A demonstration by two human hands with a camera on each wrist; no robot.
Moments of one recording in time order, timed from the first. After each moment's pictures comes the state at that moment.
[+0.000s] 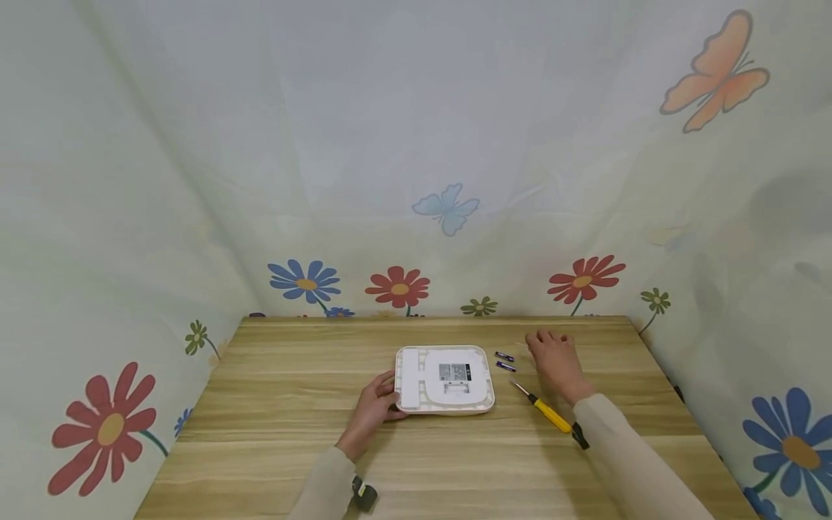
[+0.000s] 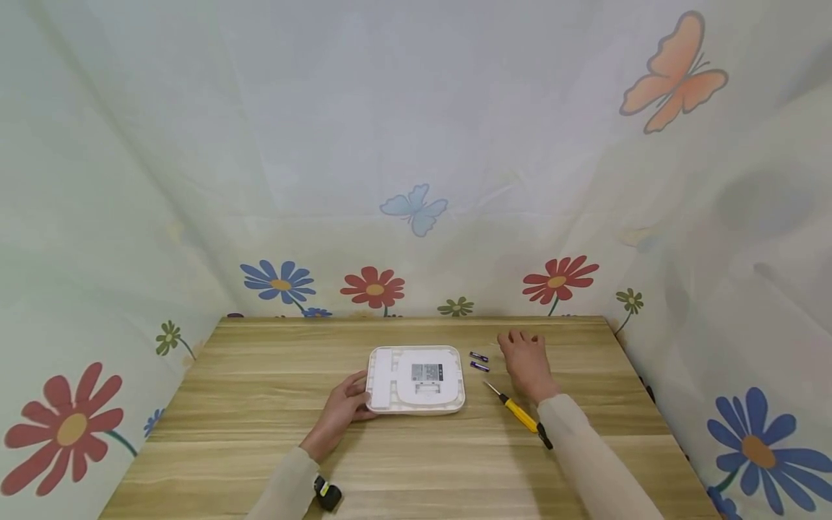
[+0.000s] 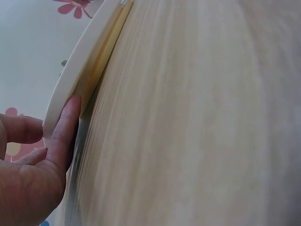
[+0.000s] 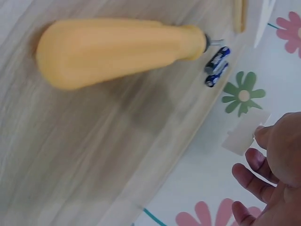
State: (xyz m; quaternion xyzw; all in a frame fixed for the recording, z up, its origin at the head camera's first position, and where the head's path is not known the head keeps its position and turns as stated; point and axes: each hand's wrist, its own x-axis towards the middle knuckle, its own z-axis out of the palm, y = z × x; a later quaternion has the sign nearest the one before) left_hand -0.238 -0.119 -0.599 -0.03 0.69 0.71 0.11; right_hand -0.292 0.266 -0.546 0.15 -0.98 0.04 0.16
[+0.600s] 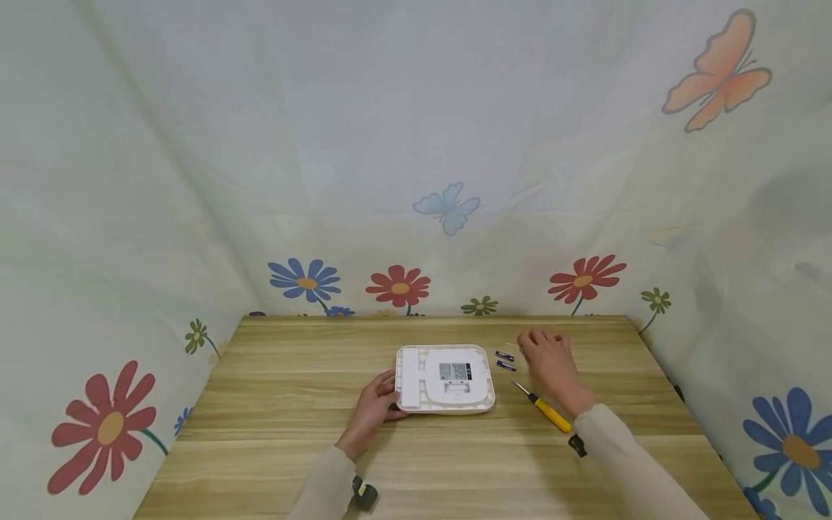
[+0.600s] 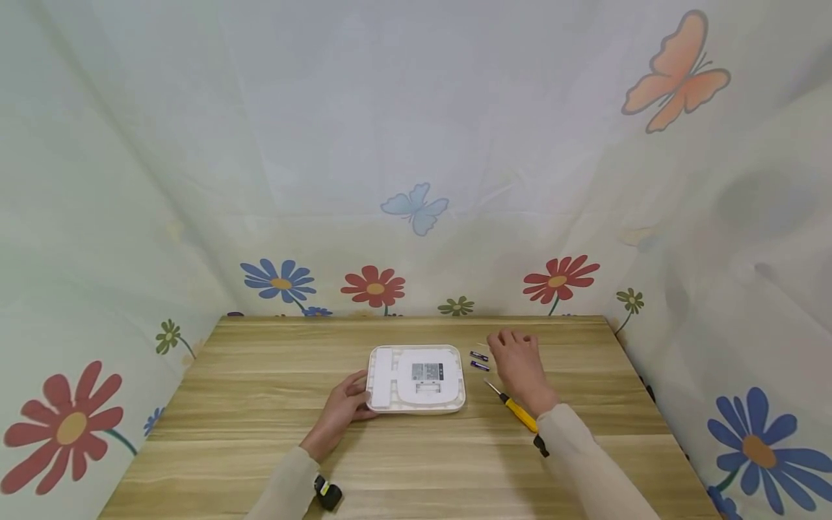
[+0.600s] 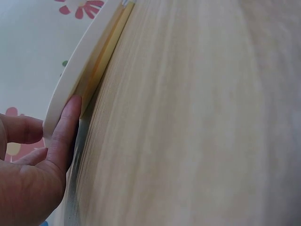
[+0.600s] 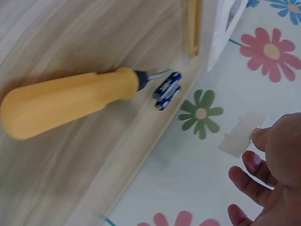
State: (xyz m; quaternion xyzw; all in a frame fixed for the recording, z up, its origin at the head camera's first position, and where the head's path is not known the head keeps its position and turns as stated) left_hand -0.238 -0.119 -0.600 -0.03 0.69 0.71 0.11; right_hand -0.269 0.243 -0.521 0.17 -0.97 0.07 0.18
